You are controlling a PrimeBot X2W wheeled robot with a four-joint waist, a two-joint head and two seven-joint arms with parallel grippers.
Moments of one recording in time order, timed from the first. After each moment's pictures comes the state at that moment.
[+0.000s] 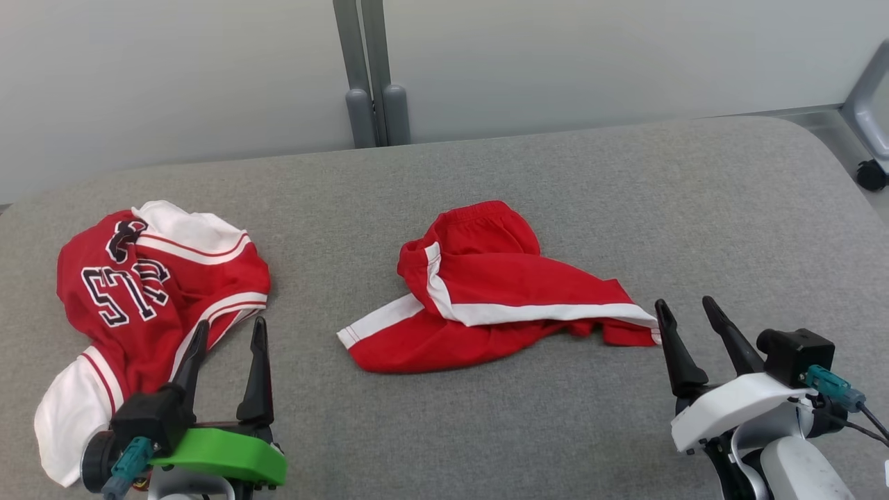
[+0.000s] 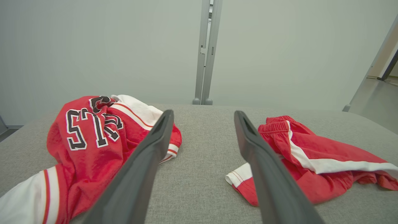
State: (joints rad) left arm -0.04 0.22 -0.23 0.14 -0.42 0.05 -0.24; right arm -0.10 -0.14 0.09 0.26 0.36 0.13 -0.16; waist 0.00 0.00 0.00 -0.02
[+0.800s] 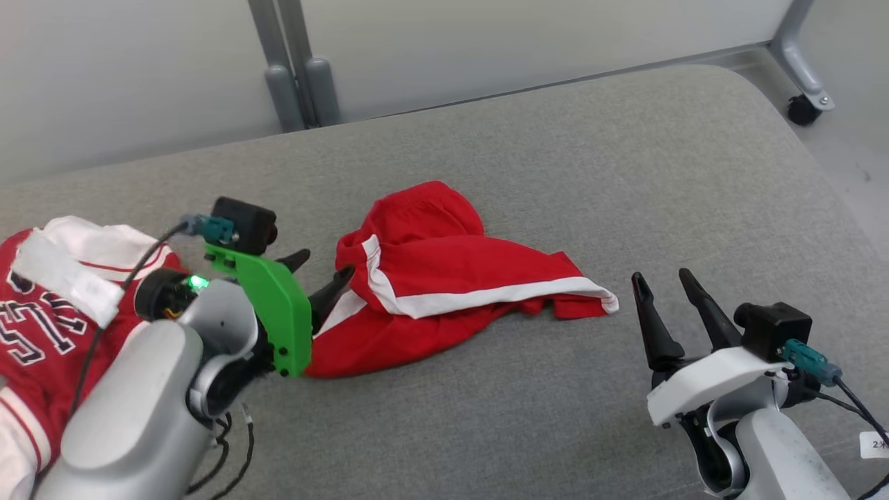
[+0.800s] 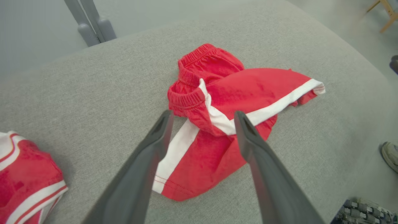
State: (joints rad) left arm -0.51 0.36 -0.52 0.24 -0.71 -0.13 0.50; right arm -0.18 -0.12 0.13 0.30 0.36 0.13 -0.18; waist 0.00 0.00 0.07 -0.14
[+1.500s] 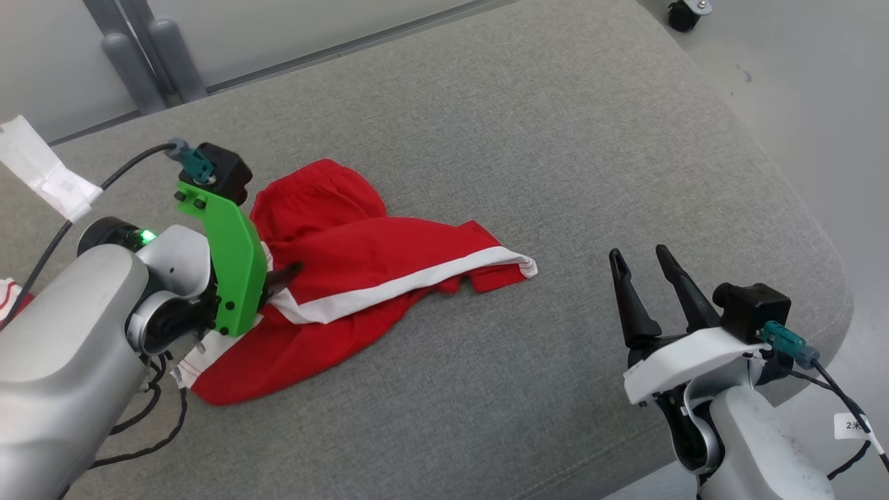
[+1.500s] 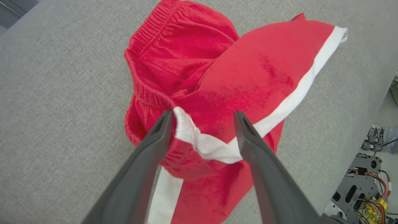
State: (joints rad) left arm -0.83 0.56 -0.86 0.38 -0.99 -0.13 0.70; right arm -0.27 -0.09 0.18 0.37 0.39 0.13 -0.25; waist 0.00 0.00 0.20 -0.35
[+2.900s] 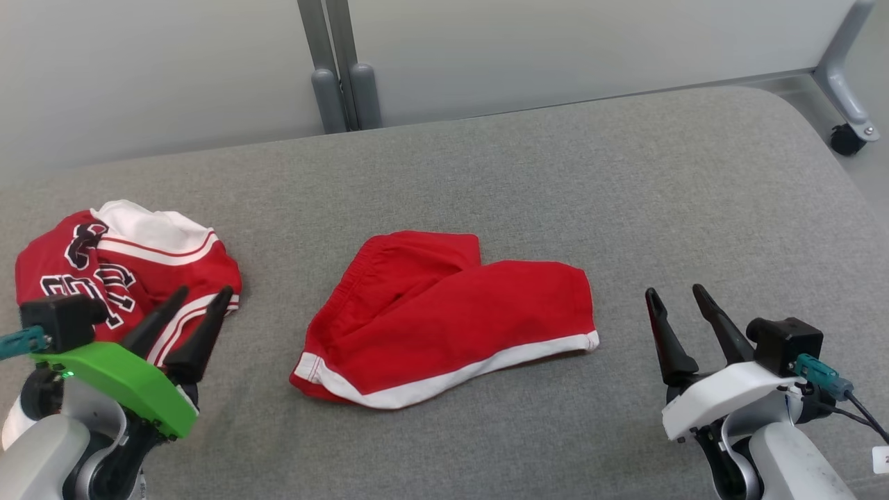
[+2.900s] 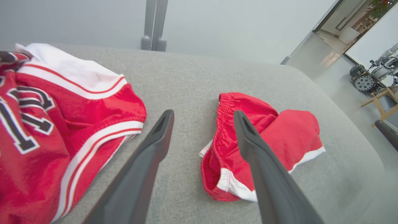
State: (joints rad) left arm -0.37 0.71 -0.69 0.20 -1.21 -0.08 -0.04; right arm -0.17 -0.16 0.14 0.33 0.38 0.13 -0.21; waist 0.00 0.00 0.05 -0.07
